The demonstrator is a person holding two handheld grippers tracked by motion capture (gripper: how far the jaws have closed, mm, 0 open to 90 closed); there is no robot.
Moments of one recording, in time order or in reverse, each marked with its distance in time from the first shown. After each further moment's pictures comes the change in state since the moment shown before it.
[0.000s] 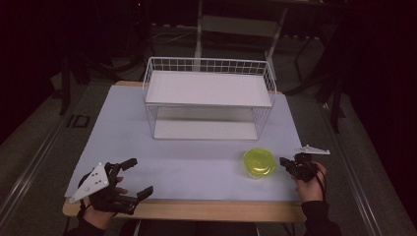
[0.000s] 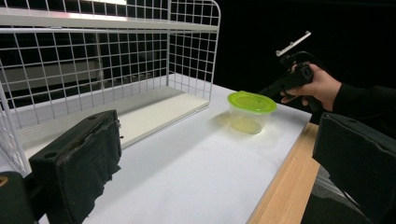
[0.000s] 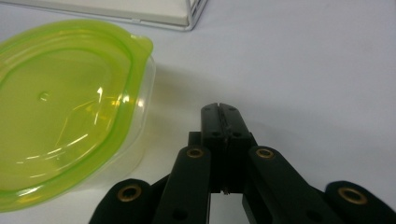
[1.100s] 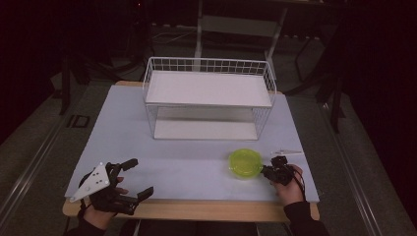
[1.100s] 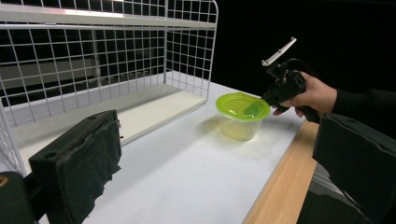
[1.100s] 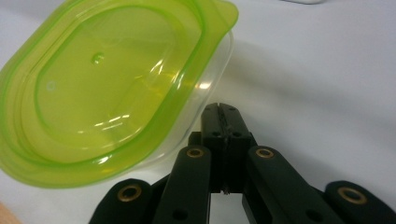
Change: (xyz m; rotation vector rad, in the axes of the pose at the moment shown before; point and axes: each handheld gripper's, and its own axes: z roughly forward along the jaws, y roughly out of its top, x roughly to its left) left arm 0.000 0.000 0.001 0.012 -0.013 -0.001; right arm 0.057 -0.002 0.027 0.083 0.174 -0.047
